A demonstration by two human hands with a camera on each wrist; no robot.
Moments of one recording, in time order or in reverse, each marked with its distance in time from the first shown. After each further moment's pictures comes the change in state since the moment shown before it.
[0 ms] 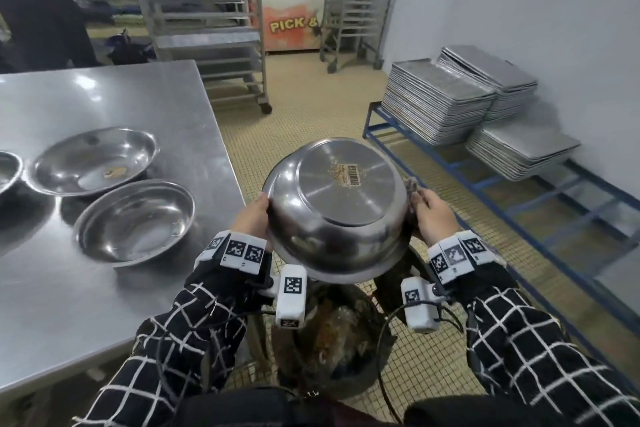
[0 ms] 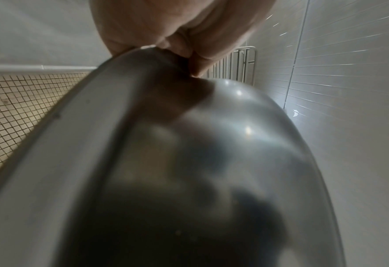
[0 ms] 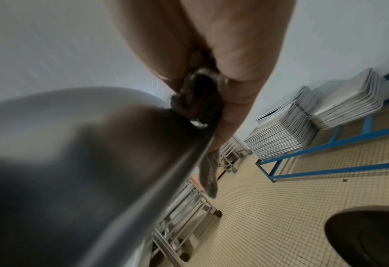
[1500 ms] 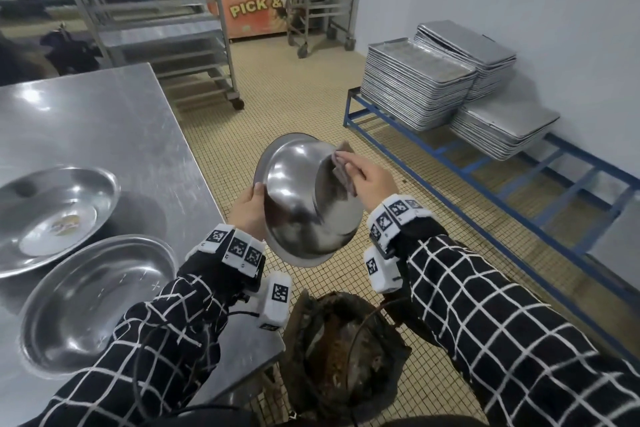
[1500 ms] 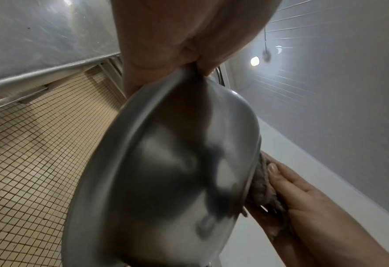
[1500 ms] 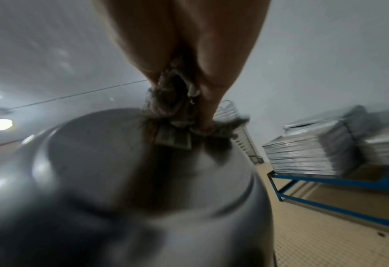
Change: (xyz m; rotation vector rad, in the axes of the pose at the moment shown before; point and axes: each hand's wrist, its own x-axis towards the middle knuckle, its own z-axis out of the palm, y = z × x) left_hand 0.078 0.072 0.031 0.405 0.013 0.206; right_hand 0.094 -0.080 0.100 -0.137 -0.122 -0.239
